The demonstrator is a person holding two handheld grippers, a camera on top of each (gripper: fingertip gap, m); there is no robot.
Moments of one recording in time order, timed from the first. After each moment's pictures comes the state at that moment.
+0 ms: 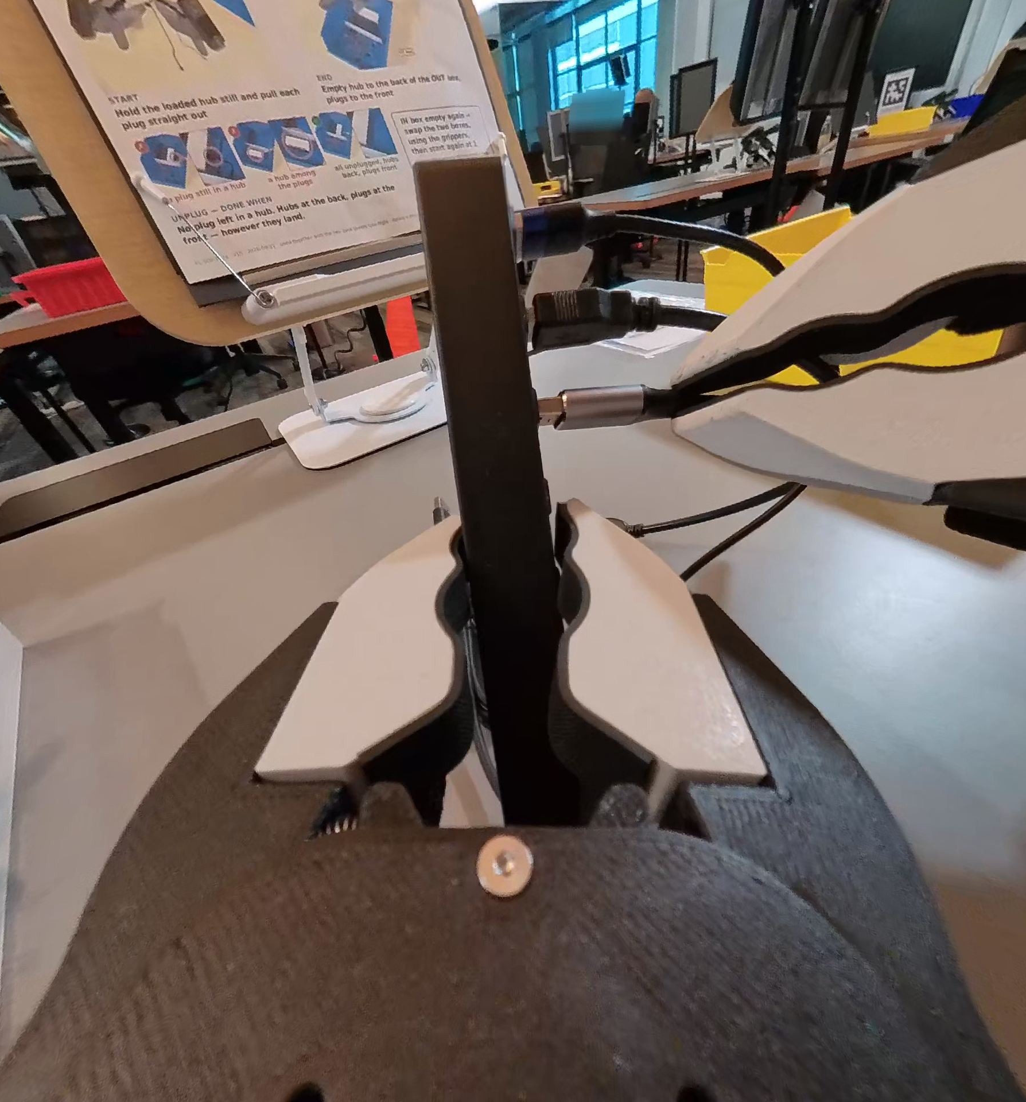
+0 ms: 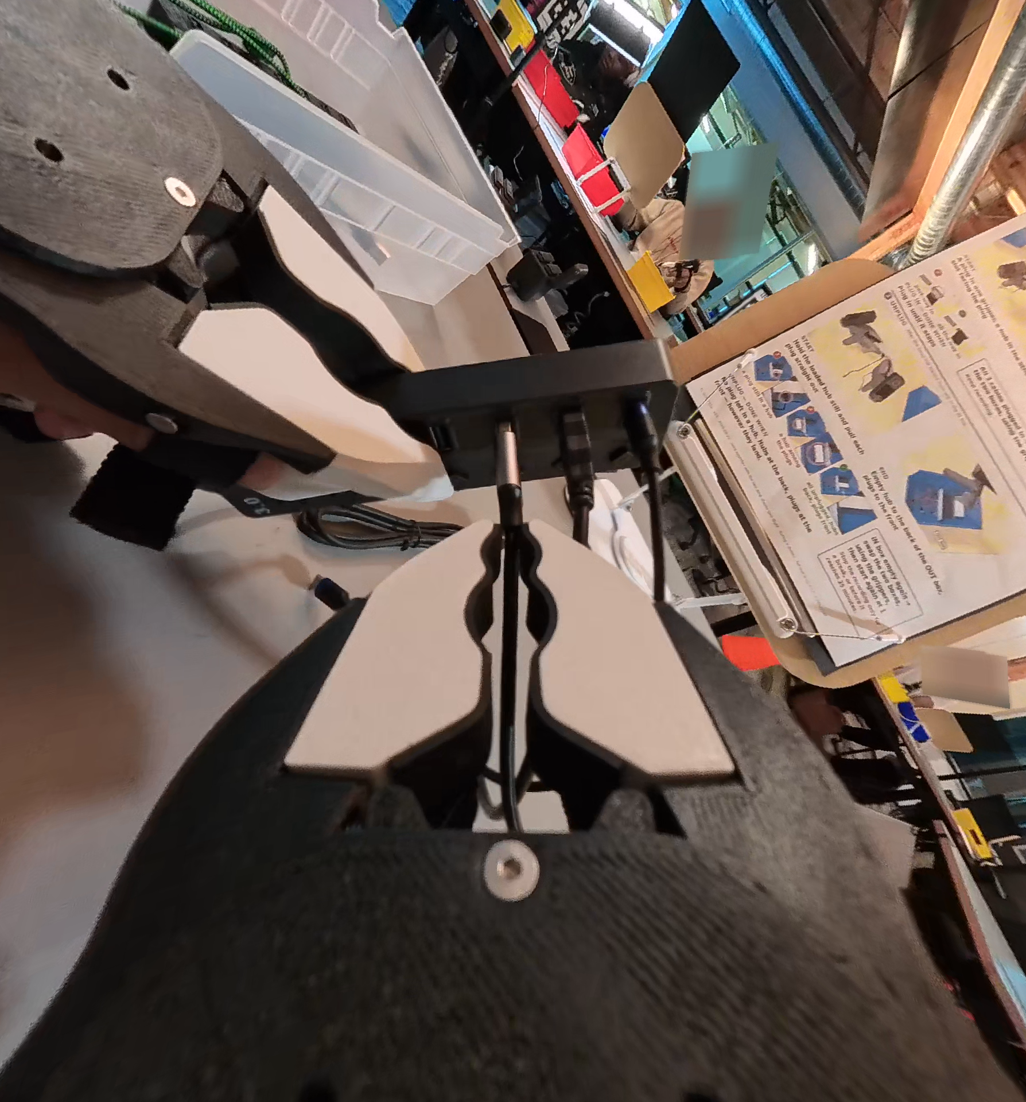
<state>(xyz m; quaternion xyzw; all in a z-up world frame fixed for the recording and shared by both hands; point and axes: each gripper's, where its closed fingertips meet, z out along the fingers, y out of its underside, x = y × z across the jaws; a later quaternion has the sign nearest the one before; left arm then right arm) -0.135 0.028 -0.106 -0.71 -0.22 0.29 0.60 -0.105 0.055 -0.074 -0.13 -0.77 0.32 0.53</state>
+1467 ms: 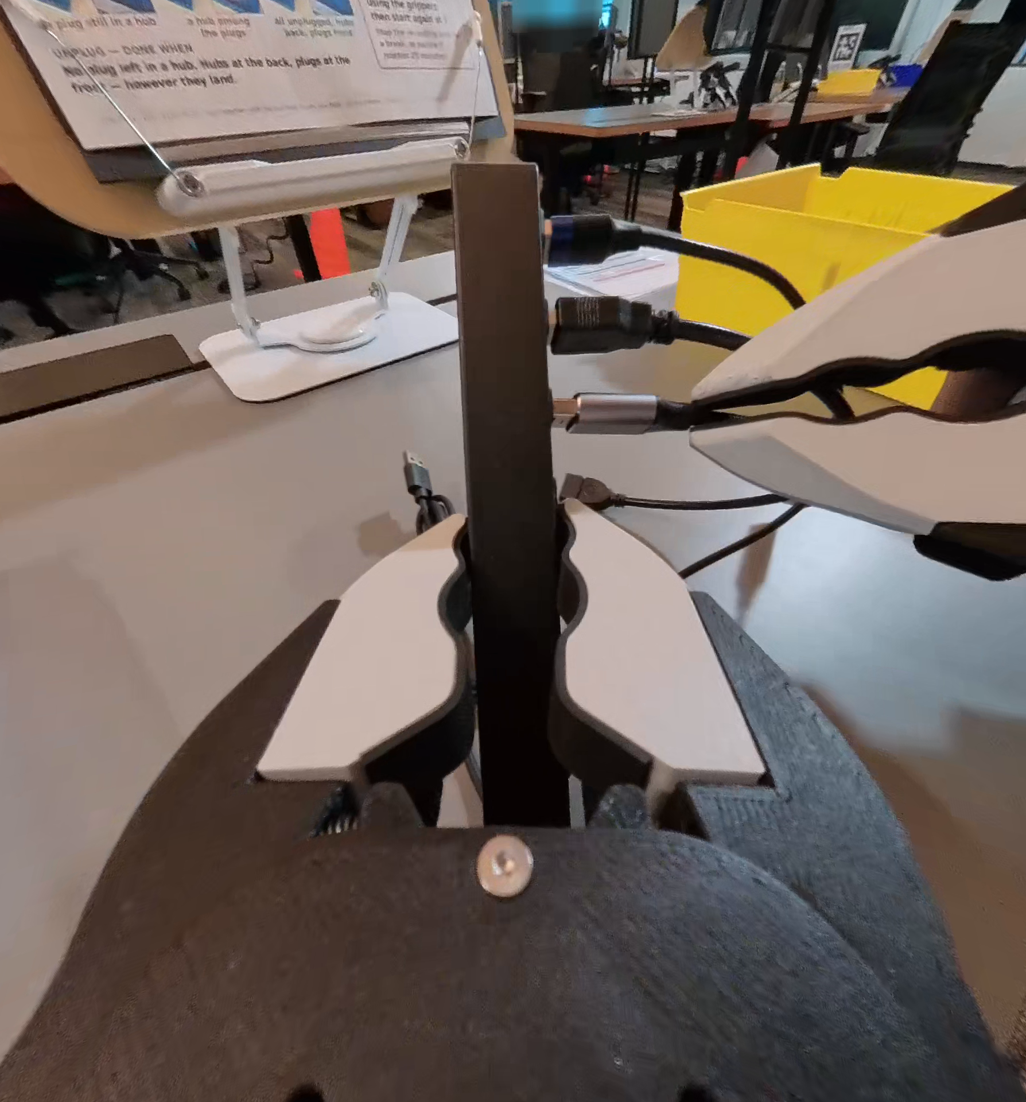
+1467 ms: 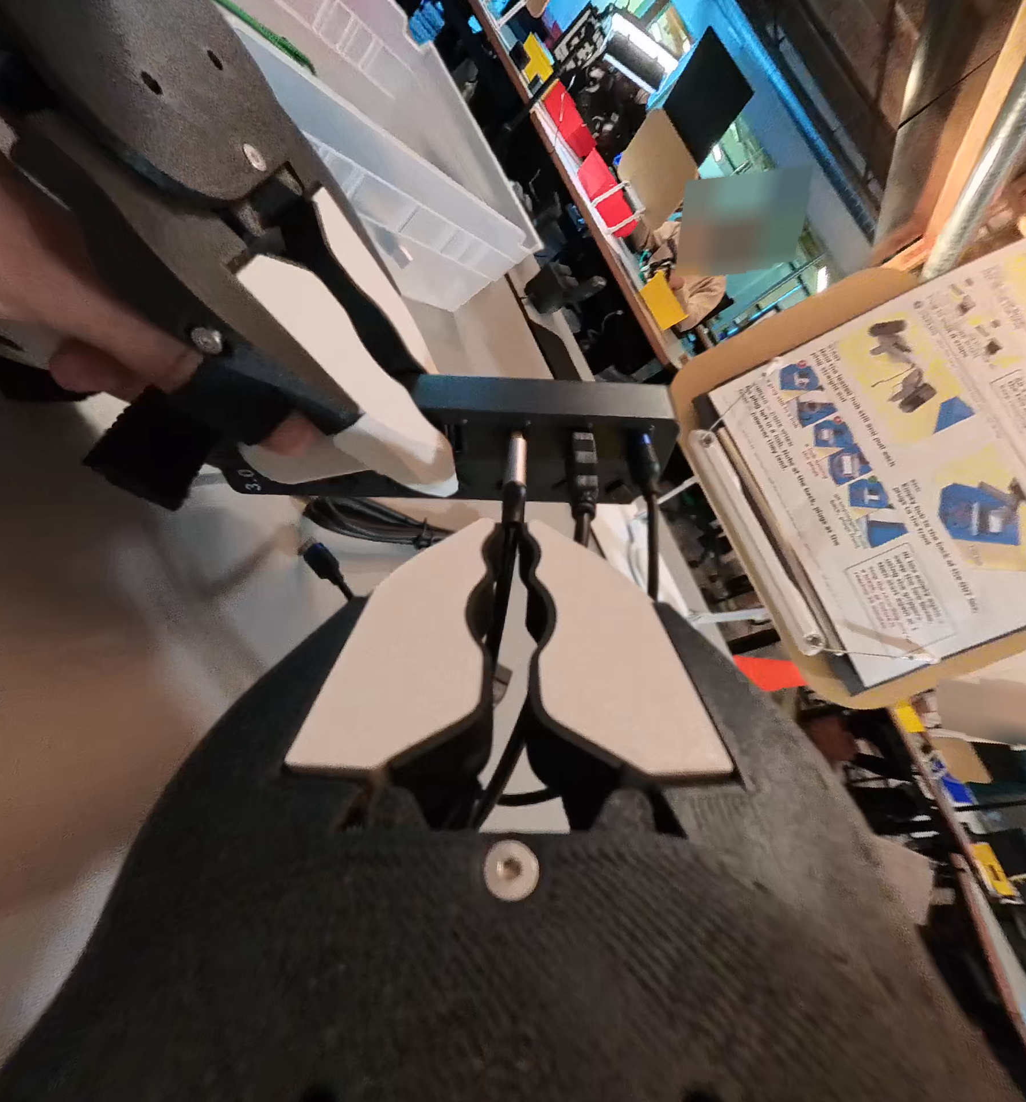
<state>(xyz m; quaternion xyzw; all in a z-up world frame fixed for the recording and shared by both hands) -0.142 0.026 -0.123 -0.74 -0.24 0.21 0.59 -0.110 0.051 -0.091 -0.12 -0.77 0.34 0.52</state>
